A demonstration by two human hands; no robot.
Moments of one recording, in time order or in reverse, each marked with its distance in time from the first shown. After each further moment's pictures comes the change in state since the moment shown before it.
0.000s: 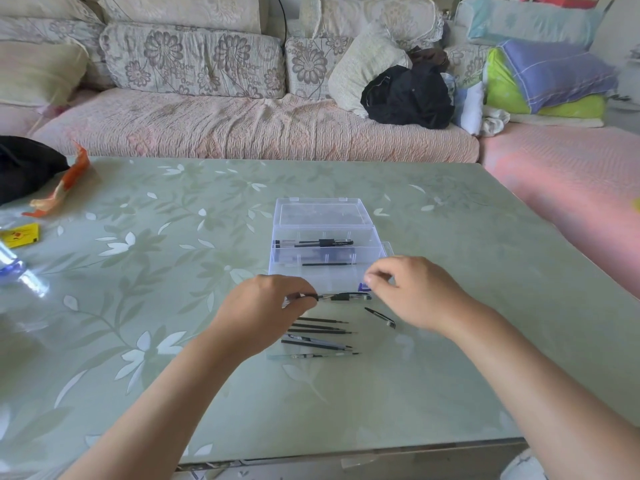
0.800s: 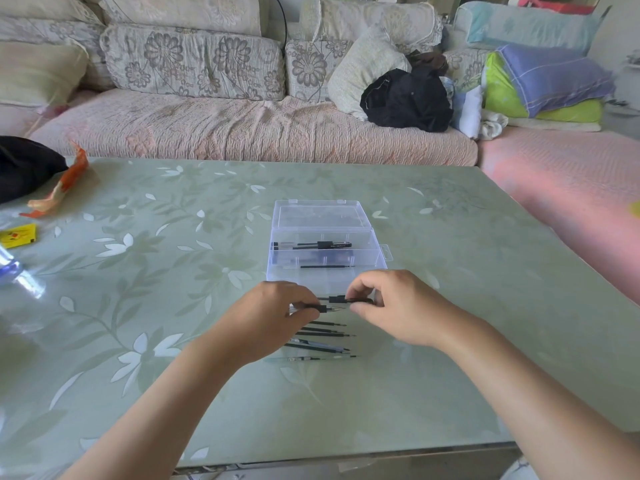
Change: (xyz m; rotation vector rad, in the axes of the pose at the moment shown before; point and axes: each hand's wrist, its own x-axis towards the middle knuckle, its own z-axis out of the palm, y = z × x) left_hand 0.003 -0.006 0.009 -0.120 -0.089 0.051; right_hand -0.008 -0.011 0.005 0.141 -0.125 -0.099
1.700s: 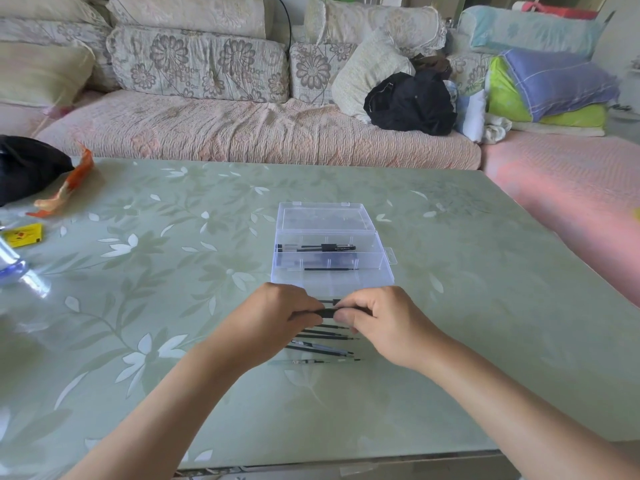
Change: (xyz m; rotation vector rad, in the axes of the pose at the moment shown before) left_hand -0.004 0.000 -0.003 -0.030 0.022 0.162; right_hand 0.000 -0.007 0.032 0.283 0.080 -0.032
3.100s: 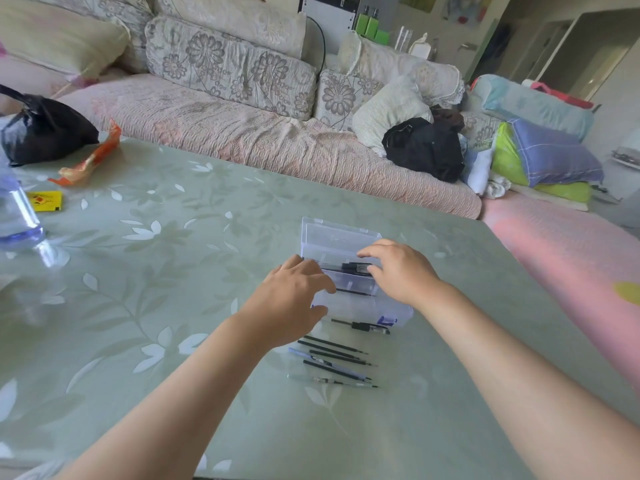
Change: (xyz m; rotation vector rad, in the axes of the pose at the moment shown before) left_hand 0.020 -0.034 -0.015 0.236 0.191 0.035; right_hand 0.118 -0.001 -0.034 -0.771 0.083 -0.013
